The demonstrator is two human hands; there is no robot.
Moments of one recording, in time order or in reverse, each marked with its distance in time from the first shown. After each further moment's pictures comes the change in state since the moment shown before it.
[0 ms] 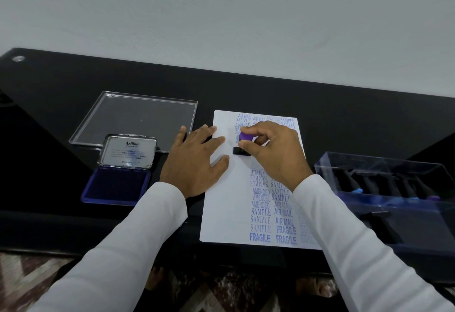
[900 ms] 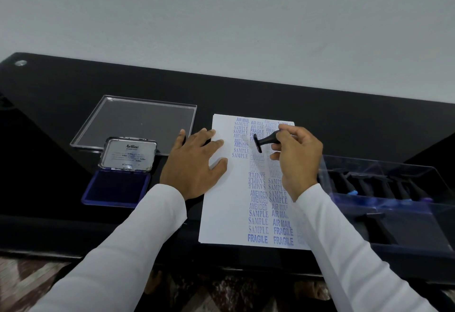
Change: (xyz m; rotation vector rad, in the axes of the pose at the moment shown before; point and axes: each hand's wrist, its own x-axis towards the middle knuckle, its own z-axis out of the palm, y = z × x) left_hand 0.000 0.000 -0.001 0.007 -0.020 0.003; right_hand -0.004 0.011 -0.005 0.562 0.479 0.461
